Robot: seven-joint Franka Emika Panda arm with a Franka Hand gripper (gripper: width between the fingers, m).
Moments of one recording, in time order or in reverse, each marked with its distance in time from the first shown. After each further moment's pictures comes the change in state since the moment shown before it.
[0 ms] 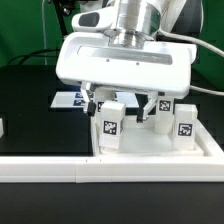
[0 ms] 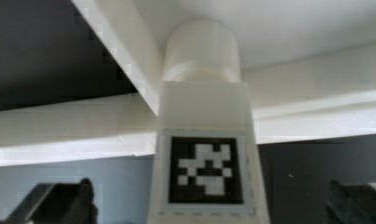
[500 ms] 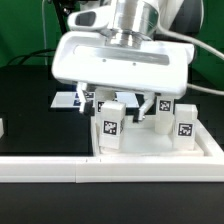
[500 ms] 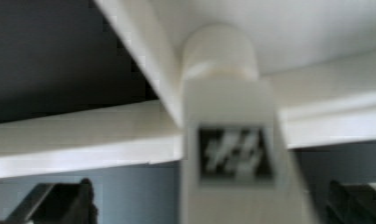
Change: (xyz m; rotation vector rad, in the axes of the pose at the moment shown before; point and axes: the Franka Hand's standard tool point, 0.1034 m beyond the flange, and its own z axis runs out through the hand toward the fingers) arm 0.031 0.014 -0.004 0.002 -0.179 0.050
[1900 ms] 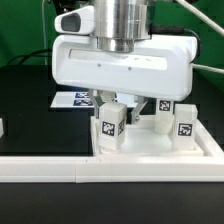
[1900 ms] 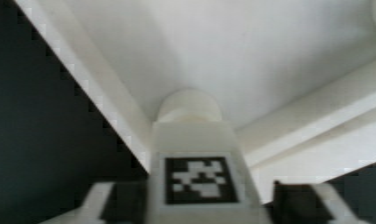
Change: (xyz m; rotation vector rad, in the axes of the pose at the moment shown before) arm -0.026 -0.014 0.015 -0.004 -0.339 0.156
